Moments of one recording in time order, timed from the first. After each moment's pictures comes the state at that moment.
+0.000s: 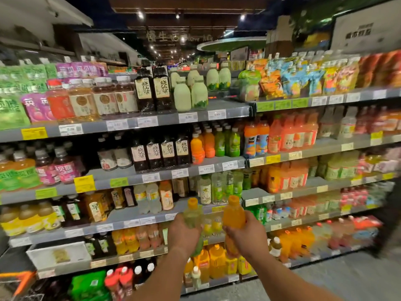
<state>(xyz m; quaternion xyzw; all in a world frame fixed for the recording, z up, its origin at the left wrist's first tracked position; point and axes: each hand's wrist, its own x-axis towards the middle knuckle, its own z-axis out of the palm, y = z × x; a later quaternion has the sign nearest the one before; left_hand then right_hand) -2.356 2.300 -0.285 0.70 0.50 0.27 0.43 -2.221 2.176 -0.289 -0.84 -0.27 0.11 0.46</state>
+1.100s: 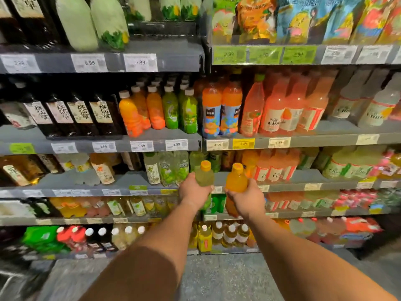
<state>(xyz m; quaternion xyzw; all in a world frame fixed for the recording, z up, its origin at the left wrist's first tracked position) -1.970 2.316 -0.352 0.69 0.55 0.24 0.41 -1.838 2.214 -0.362 -0.85 -0.27 0.17 0.42</state>
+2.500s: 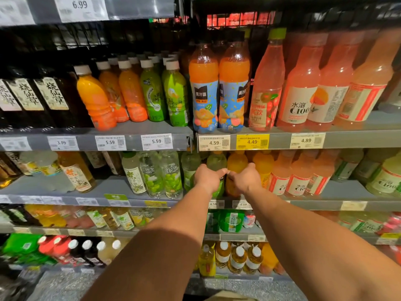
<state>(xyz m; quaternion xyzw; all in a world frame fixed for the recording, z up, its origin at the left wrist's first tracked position) -1.828 2.422 -0.441 0.61 0.58 0.24 0.47 -1.719 2.366 -0.447 -0.85 -0.30 0.23 0.37</state>
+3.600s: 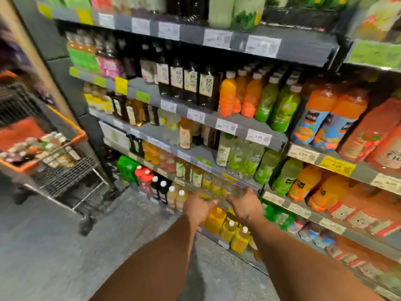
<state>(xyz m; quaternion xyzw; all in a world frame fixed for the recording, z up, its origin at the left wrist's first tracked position) -2.127 2.279 -0.425 0.50 0.70 0.24 0.44 -1.968 2.273 -0.385 -0.77 -0.51 0.32 0.21</state>
